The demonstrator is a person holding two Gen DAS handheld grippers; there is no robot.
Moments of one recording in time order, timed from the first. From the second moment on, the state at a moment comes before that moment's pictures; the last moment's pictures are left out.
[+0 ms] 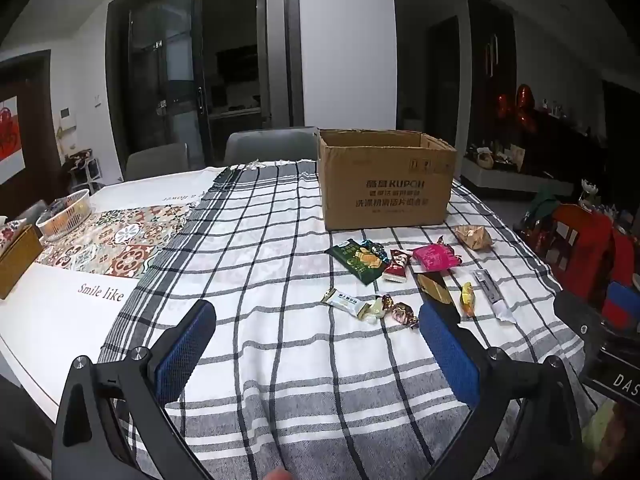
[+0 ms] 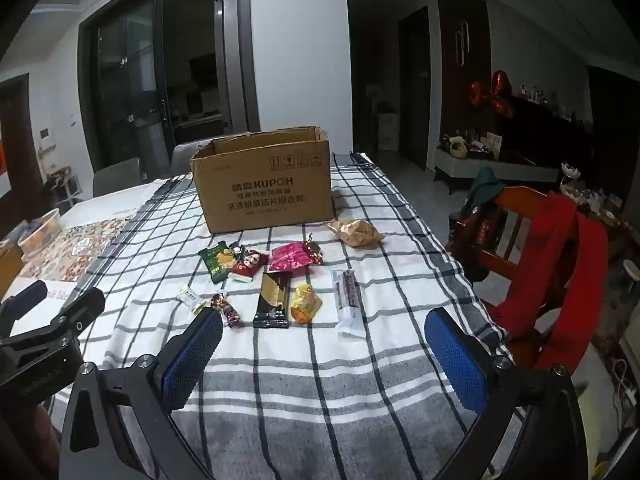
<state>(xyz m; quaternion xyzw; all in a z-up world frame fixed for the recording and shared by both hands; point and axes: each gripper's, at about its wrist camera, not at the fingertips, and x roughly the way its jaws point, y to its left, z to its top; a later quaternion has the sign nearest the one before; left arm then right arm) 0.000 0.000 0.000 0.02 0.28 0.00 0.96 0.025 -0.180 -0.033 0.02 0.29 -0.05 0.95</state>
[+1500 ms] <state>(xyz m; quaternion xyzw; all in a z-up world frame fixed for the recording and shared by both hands) -0.005 -0.003 0.005 0.02 0.27 -0.01 0.96 0.025 -0.181 -0.034 0.02 0.29 -0.05 0.96</state>
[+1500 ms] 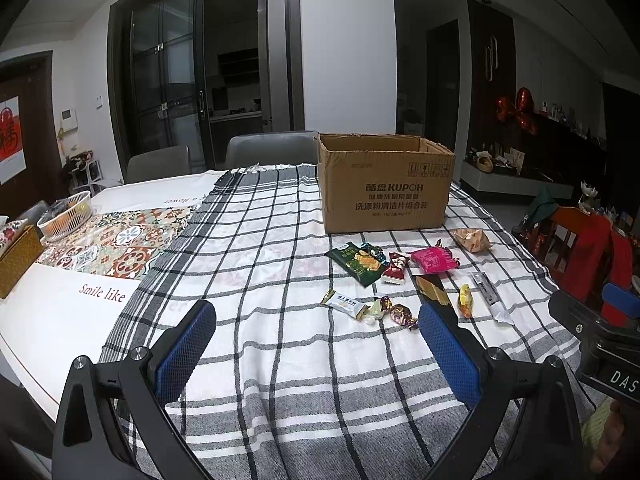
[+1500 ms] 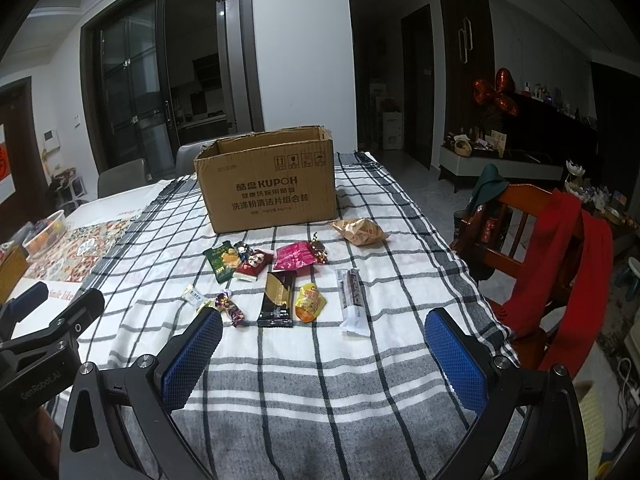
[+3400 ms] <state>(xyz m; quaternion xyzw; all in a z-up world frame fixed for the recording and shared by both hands) 0.020 0.000 0.000 0.08 0.27 -0.05 0.96 0.053 -0.163 -0.041 -0.02 0.28 0.00 0.96</state>
